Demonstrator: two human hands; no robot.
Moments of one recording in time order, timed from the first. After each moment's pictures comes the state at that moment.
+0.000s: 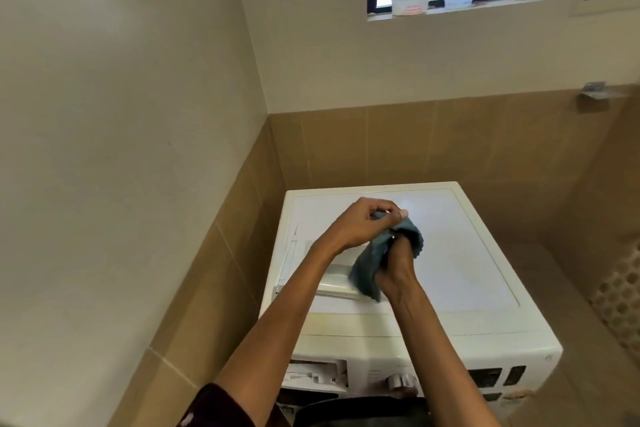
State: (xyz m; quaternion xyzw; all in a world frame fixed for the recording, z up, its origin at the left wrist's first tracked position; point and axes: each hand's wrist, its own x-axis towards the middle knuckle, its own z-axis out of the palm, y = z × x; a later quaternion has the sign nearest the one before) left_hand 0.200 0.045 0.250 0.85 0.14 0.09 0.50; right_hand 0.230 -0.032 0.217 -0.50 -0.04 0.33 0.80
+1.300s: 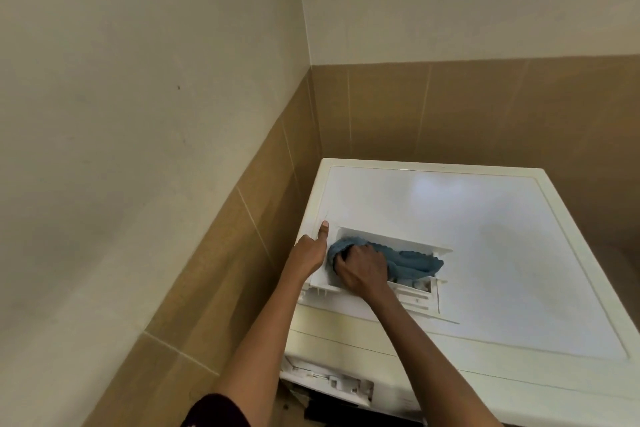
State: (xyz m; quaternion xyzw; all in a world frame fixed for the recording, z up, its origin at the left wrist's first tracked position) left_hand 0.156 0.167 0.096 0.71 0.58 0.01 0.41; right_hand 0.236 0.093 0.062 -0.83 -0.49 0.16 0.20
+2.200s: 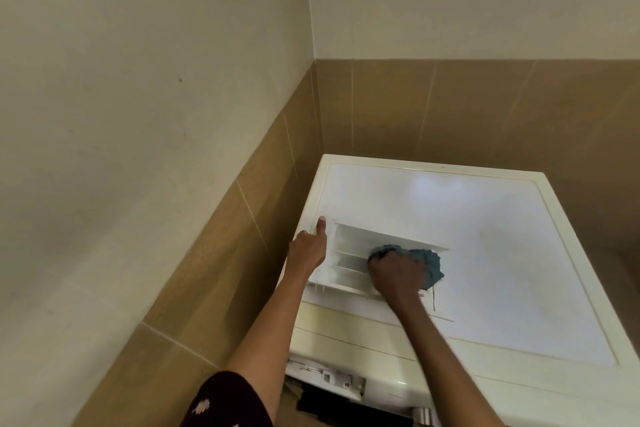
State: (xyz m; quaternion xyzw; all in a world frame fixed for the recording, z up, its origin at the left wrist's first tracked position) left_hand 0.163 0.166 0.089 0.69 0.61 0.02 0.39; right_hand 0.268 0.057 0.072 -0.91 -0.38 0.13 0.11
